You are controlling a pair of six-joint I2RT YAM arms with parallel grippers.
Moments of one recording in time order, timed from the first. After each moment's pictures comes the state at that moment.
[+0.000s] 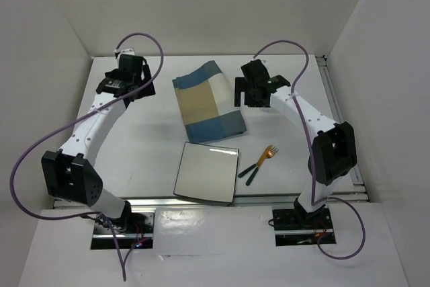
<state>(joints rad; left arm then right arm) -0.18 1.49 1.41 -0.64 -0.44 -0.33 0.45 1.71 1.48 -0.71 0.28 0.42</state>
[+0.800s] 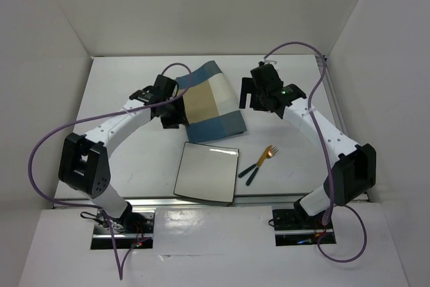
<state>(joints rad) -0.37 1.60 1.29 -0.70 0.05 -0.59 0.48 1.50 1.36 -0.69 0.28 0.46</state>
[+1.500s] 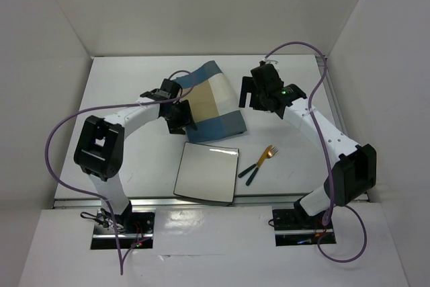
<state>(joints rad) -0.36 1.79 1.26 -0.58 0.22 -0.70 0.48 1.49 1.36 -0.68 0.29 0.49</state>
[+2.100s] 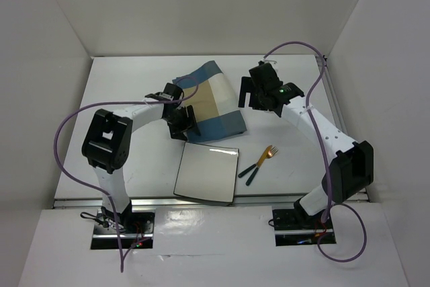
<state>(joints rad) -0.35 1.90 1.26 -0.56 0.33 -0.66 0.48 1.51 1.38 -0.69 0.30 0.49</state>
